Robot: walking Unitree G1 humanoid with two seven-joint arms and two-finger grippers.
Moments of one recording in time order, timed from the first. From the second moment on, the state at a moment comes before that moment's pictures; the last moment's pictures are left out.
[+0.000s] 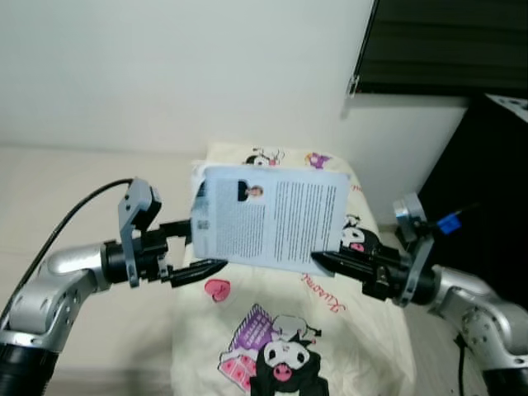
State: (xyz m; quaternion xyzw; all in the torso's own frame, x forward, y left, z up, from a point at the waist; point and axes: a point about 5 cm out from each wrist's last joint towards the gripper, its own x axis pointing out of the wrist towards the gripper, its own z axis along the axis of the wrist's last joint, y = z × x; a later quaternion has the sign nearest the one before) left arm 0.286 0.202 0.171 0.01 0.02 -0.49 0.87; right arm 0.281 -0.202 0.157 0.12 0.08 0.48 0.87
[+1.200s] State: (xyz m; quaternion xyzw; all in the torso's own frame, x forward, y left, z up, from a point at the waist) left arm 0.265 0.228 -0.008 -0.11 0.25 0.05 0.96; right arm 0.292 -0.179 0.043 0.10 0.16 0.25 0.95
